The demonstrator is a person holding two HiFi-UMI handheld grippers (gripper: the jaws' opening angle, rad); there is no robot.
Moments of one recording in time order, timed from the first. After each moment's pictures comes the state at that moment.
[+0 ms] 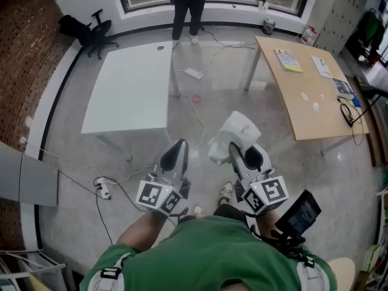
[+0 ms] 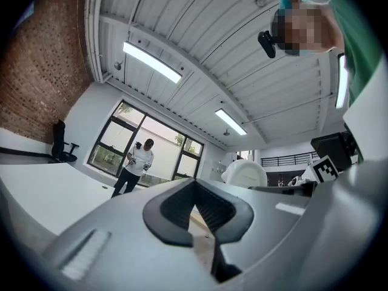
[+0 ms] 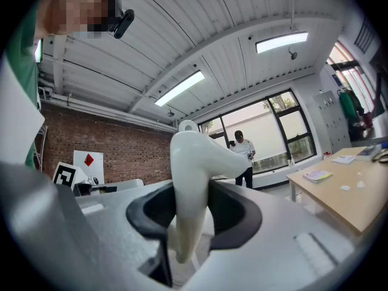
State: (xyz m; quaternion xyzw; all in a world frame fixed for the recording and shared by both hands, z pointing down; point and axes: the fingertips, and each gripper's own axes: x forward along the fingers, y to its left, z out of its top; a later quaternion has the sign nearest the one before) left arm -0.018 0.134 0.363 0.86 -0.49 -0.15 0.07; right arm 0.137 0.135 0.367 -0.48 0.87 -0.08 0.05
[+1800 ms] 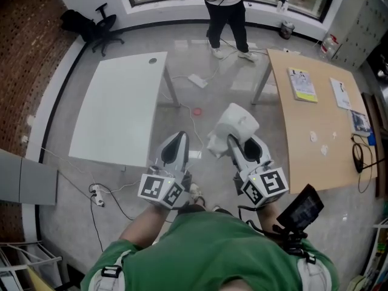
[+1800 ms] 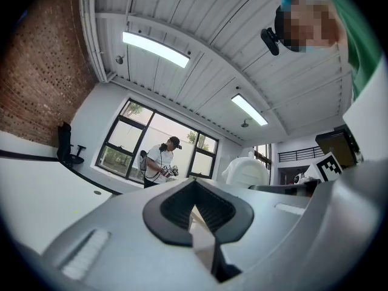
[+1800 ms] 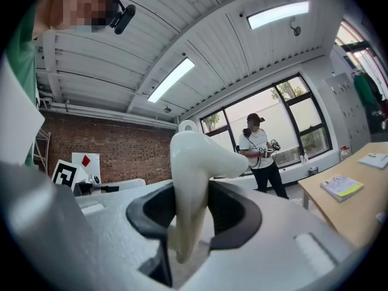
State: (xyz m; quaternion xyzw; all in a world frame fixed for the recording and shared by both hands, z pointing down) left arm 0.071 -0.133 0.376 0.82 -0.55 -0.13 0.07; right arm 0.221 -0.148 0.382 -0.43 0.90 -0.09 0.04
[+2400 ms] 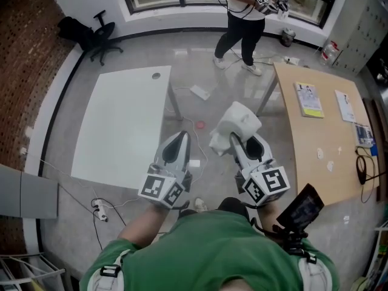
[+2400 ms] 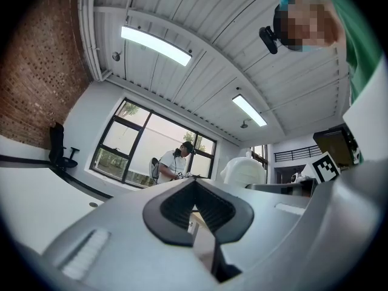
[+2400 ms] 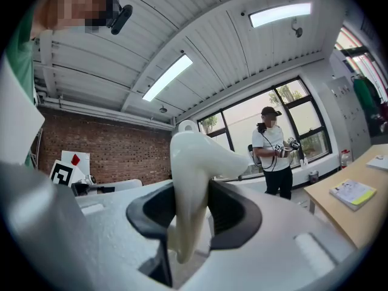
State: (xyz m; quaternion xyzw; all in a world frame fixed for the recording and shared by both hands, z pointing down) left arm 0.022 -0.226 0.365 0.83 -0.53 -0.13 0.05; right arm 0.173 -0.242 0.371 -0.44 0.89 -0.08 0.05
